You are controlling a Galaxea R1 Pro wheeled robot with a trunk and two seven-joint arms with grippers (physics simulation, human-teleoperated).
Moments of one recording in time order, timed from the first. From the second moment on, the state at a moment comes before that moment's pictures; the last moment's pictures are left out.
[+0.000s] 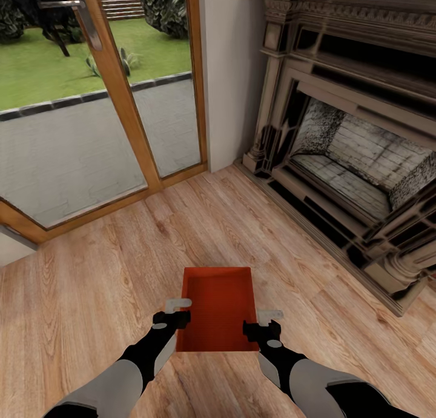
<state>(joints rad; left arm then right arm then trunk) -0.70 -0.15 -0.08 -0.32 0.06 0.04 0.21 -0.78 0.17 0.03 0.01 0.04 -0.24 -0.20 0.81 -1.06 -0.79</state>
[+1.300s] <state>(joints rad) -0.70 -0.15 -0.08 -0.31 0.06 0.01 0.21 -0.78 0.17 0.02 0.00 0.04 -0.24 -0.20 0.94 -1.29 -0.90</state>
